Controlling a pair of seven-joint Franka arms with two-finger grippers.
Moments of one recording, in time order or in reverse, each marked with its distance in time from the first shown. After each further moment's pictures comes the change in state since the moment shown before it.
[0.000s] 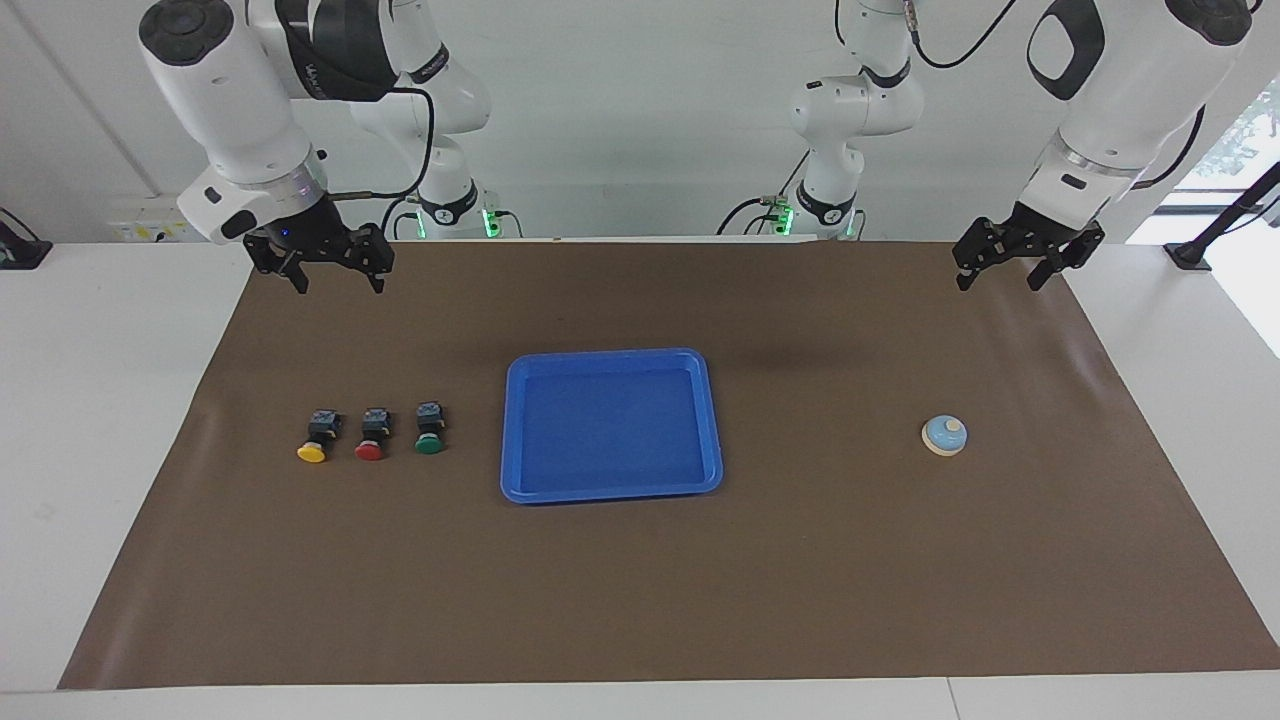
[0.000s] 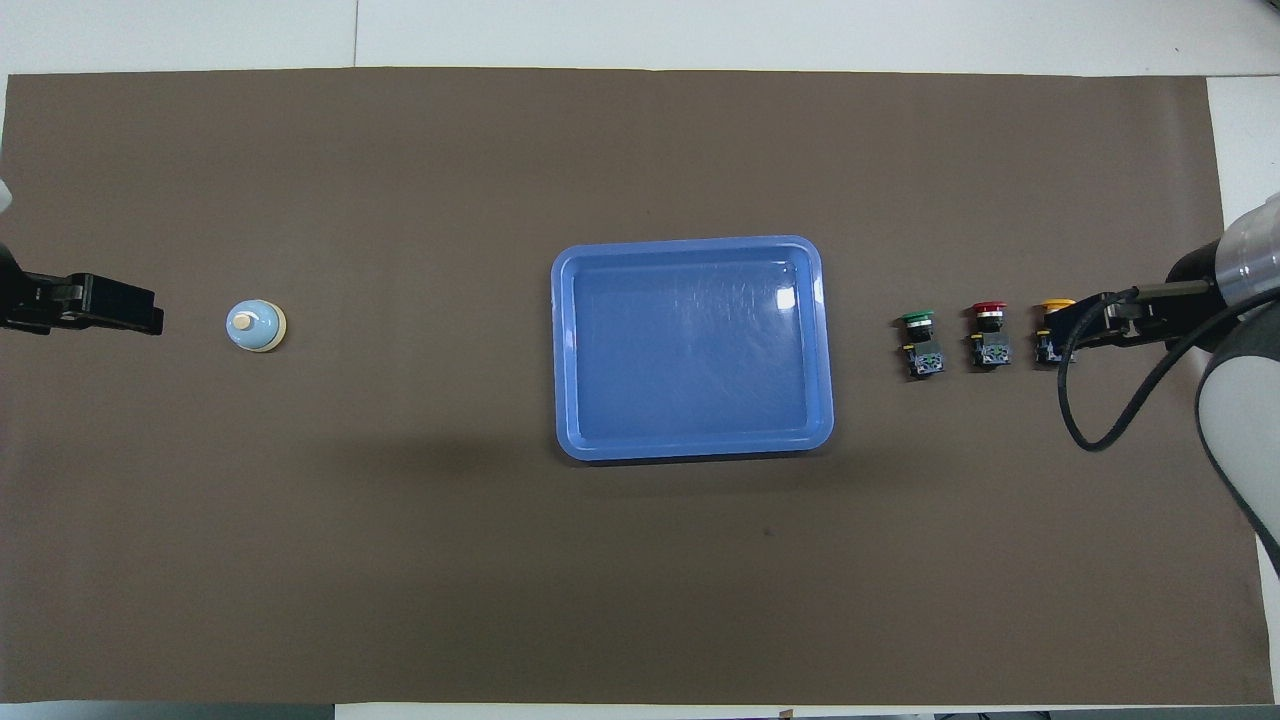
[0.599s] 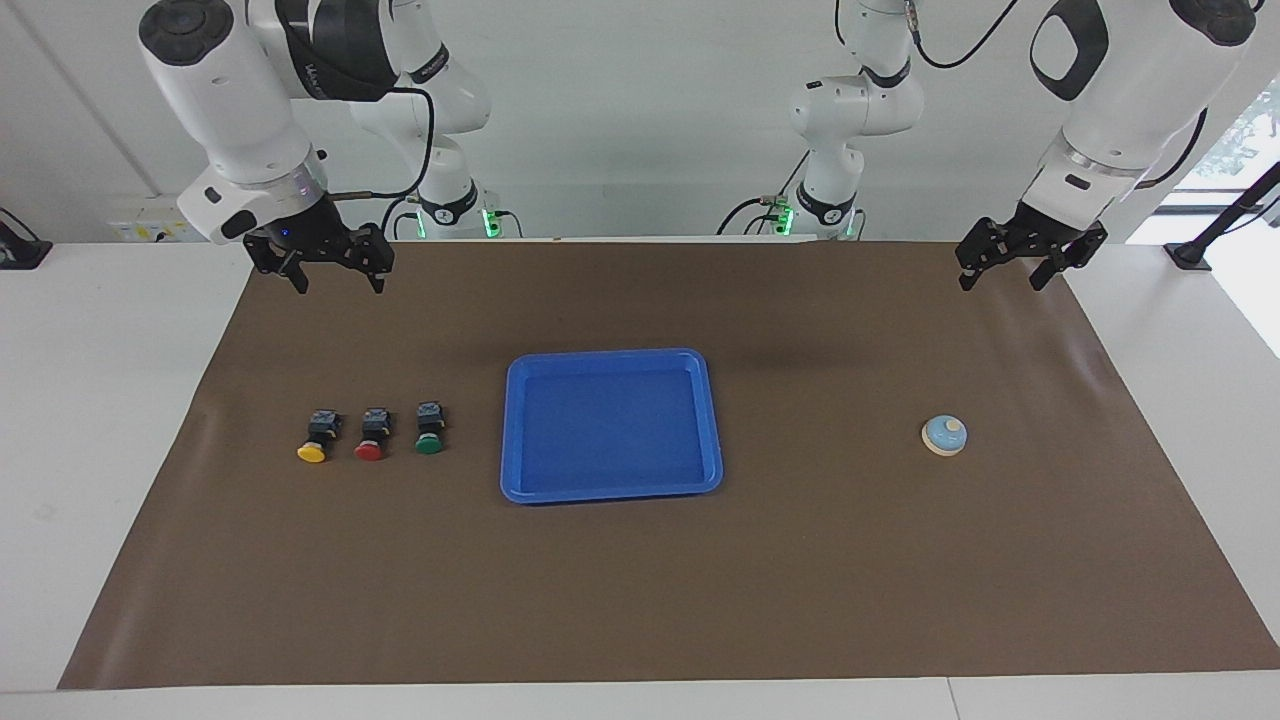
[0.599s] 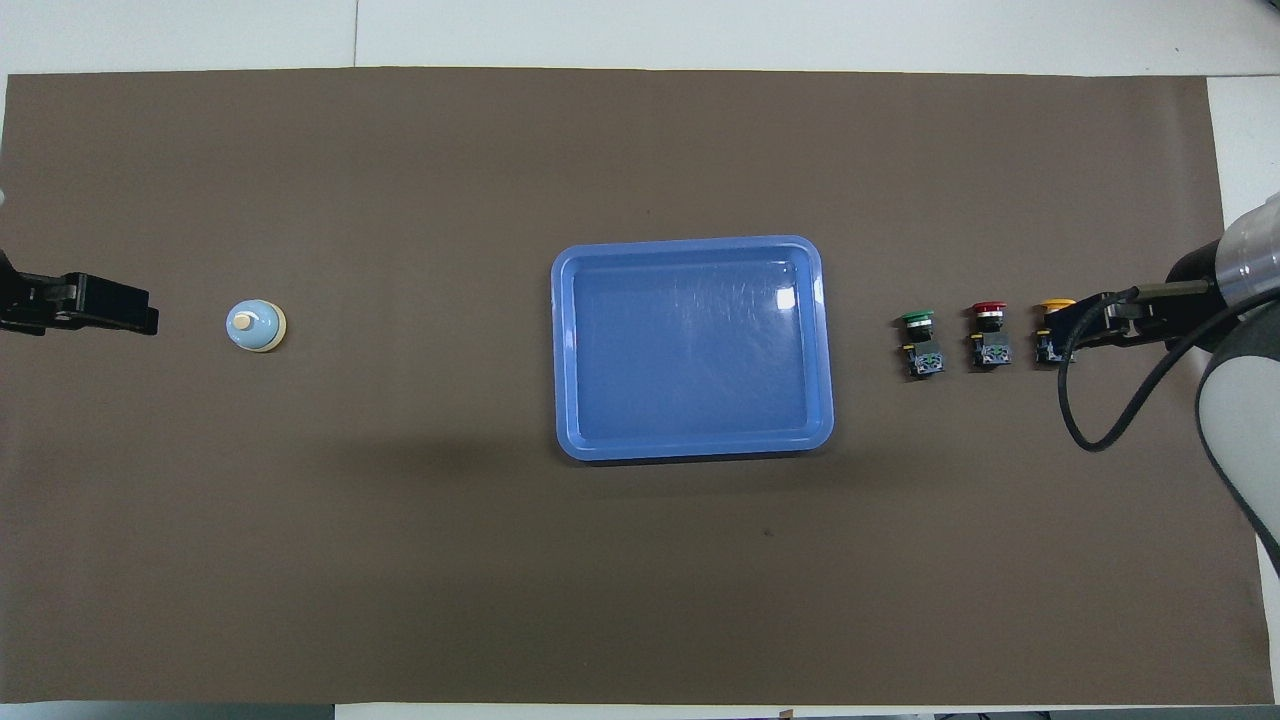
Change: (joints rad) left arm 0.002 0.000 0.008 -0.001 0.000 0.002 -0.002; right arm 0.000 0.000 0.000 0.000 0.000 0.000 0.000
